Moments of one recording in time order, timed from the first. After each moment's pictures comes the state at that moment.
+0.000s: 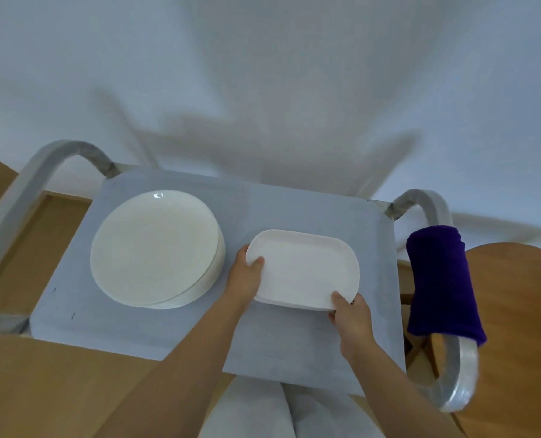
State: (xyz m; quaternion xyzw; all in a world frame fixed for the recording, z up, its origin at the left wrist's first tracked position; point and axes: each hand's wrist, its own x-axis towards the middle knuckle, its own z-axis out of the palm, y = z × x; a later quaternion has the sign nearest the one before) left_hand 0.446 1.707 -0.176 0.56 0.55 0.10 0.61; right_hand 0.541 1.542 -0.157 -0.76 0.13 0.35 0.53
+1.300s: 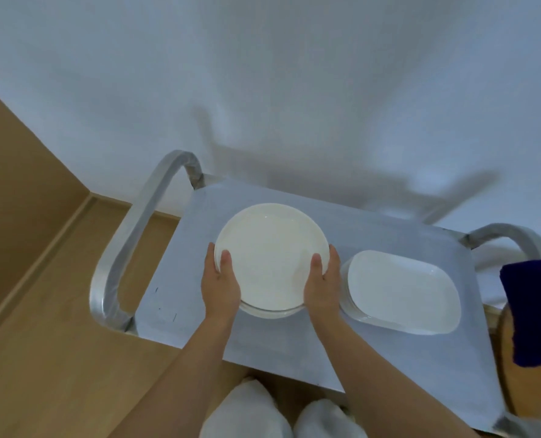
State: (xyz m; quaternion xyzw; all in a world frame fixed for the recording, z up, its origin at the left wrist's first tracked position) left_hand 0.275 1.826 -0.144 0.52 0.59 0.31 0.54; right_hand 0.400 1.737 -0.136 -0.81 -0.11 0.24 0.53
